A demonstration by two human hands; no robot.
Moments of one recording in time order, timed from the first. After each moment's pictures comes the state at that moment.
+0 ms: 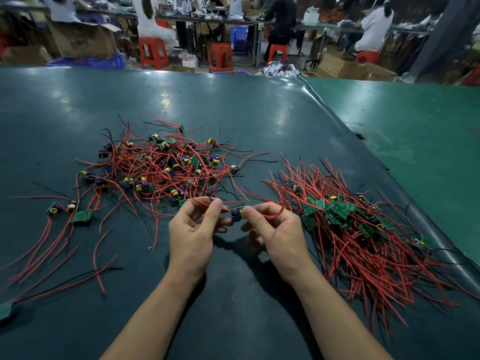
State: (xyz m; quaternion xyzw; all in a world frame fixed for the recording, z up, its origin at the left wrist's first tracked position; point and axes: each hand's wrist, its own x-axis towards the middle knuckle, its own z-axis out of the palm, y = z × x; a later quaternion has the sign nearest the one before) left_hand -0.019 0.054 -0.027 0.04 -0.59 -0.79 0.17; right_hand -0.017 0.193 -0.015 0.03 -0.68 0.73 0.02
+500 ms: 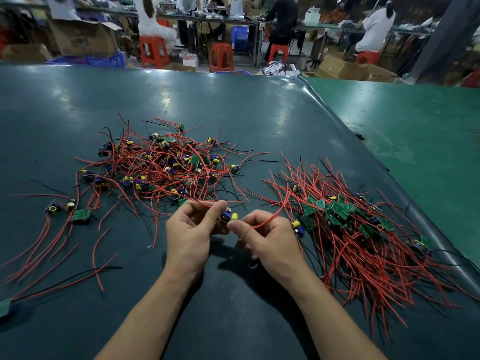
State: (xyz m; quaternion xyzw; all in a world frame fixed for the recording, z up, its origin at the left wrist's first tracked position) left_hand -0.017 0.052 -0.021 0.05 -0.58 -0.80 0.16; right_hand -0.010 0.189 -0.018 0.09 -0.74 0.67 -0.01
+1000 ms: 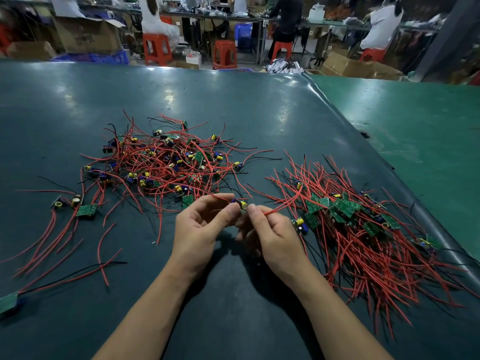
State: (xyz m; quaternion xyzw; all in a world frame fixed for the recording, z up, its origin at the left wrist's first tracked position) left_hand -0.015 0.046 -0.025 -0.03 -0.58 -0.81 0.09; right_hand -0.011 0.186 -0.019 0.10 -0.73 0.67 0.00
